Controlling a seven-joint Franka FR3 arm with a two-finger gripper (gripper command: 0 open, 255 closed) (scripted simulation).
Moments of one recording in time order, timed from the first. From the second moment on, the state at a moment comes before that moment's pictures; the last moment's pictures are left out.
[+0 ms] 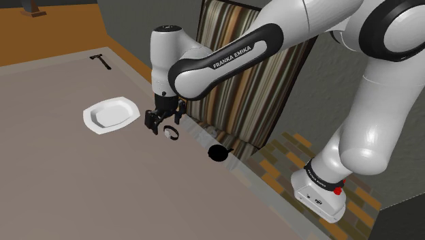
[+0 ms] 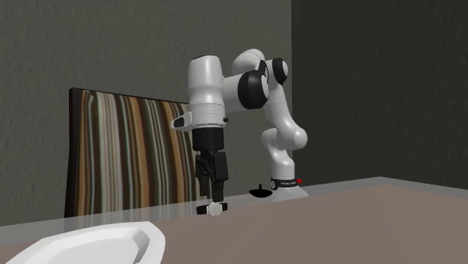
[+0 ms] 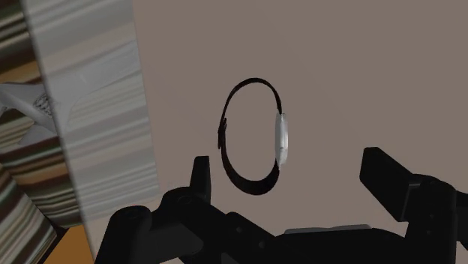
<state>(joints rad) 0.26 0.31 0.47 -1.92 -0.06 2.25 0.63</state>
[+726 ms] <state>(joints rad) 0.26 0.31 0.47 -1.91 -0.06 2.24 0.63</state>
